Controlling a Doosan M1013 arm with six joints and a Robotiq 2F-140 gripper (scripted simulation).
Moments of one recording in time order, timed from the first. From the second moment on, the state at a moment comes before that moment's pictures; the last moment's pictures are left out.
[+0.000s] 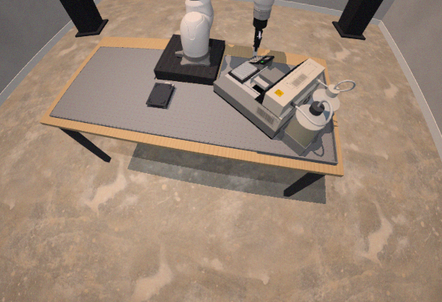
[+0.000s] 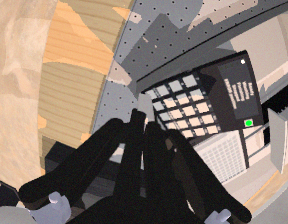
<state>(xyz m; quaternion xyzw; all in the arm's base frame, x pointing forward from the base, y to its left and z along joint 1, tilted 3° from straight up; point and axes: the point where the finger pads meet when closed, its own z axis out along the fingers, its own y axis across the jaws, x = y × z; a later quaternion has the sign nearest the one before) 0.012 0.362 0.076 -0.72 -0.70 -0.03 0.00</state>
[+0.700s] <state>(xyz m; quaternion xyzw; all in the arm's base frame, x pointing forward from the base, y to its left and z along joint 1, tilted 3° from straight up) 0.013 0.362 0.073 -0.72 -0.70 -0.03 0.00</state>
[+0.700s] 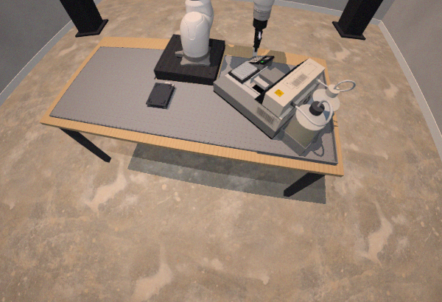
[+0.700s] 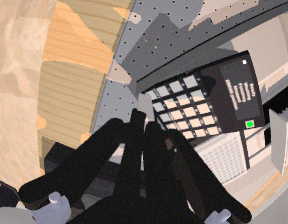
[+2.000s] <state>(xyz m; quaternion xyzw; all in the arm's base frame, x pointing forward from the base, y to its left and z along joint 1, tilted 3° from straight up) 0.011 0.360 0.117 -0.72 -0.70 -0.03 0.00</state>
